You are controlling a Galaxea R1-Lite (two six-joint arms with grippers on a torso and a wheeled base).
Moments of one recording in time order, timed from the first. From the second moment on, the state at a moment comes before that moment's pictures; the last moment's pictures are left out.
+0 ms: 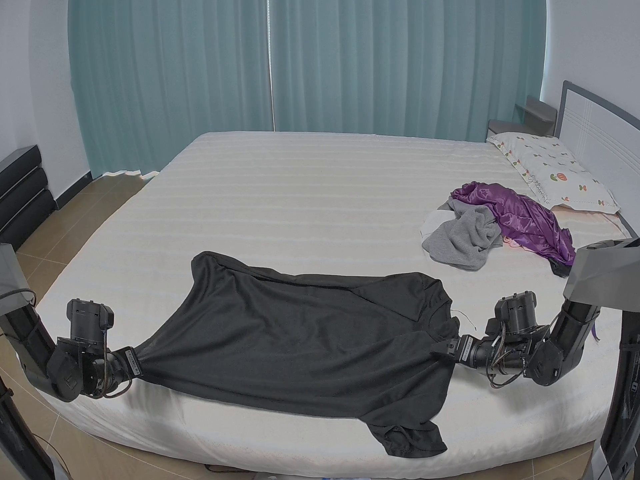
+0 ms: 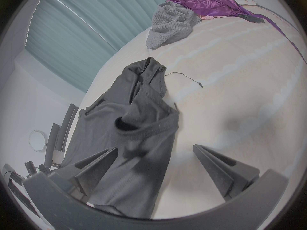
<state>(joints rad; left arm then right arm) 0.03 1.92 -0.32 -0.72 0.24 -0.44 0.23 2.25 -0.55 -0.92 0.18 0.62</state>
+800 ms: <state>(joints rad) 0.03 1.92 -0.31 -0.72 0.23 -0.43 0.22 2.33 -0.75 -0.92 0.11 0.69</state>
